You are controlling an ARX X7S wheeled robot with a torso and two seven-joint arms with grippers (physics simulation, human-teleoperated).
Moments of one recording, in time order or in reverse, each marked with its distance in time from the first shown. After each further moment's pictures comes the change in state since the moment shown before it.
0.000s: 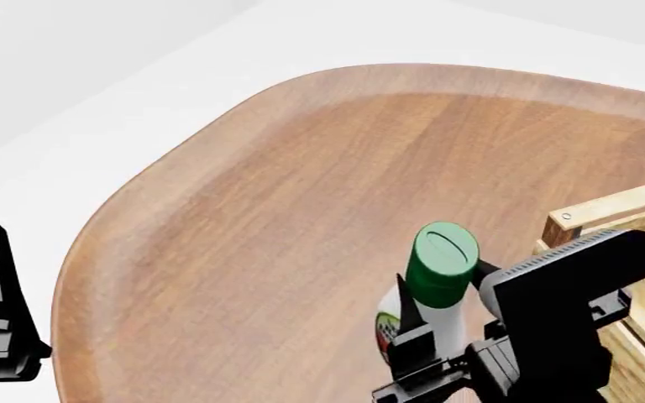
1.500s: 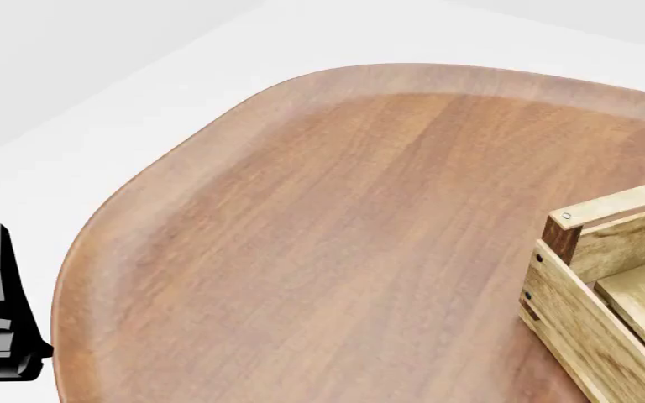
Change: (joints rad) left arm -0.005 -0.018 0.018 -0.002 -0.009 0.010 -0.019; right arm 0.623 0.023 0.033 1.208 -0.396 -0.293 0.208
